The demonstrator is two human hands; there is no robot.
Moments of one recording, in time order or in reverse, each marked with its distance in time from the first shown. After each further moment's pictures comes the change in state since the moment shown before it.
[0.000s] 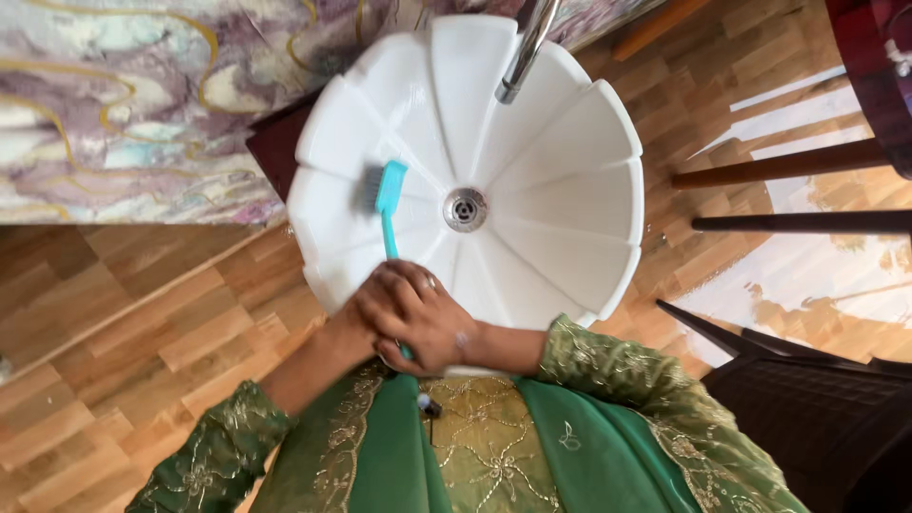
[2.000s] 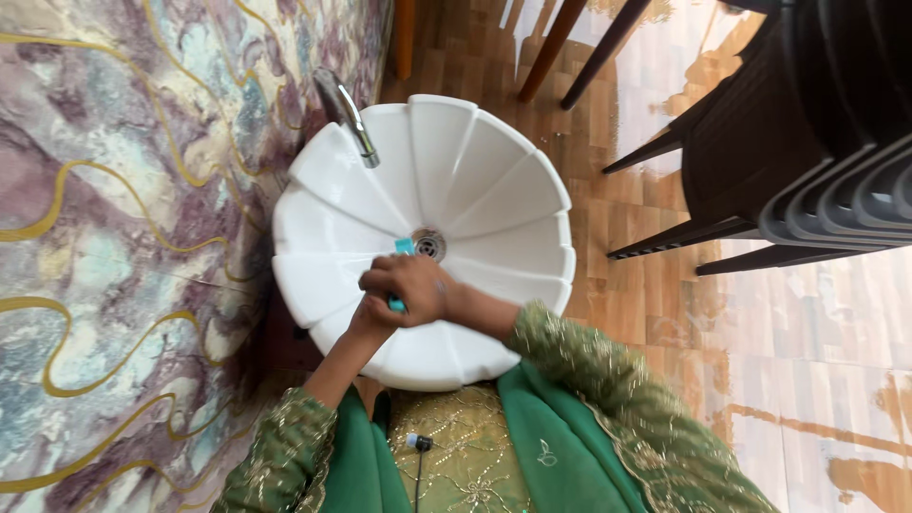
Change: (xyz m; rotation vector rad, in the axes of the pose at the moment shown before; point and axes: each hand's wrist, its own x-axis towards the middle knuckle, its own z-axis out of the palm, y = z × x) left_hand 0.031 -0.169 0.095 -0.703 -0.262 0.203; right_hand 0.095 0.002 -0.012 -0.125 0.422 0.722
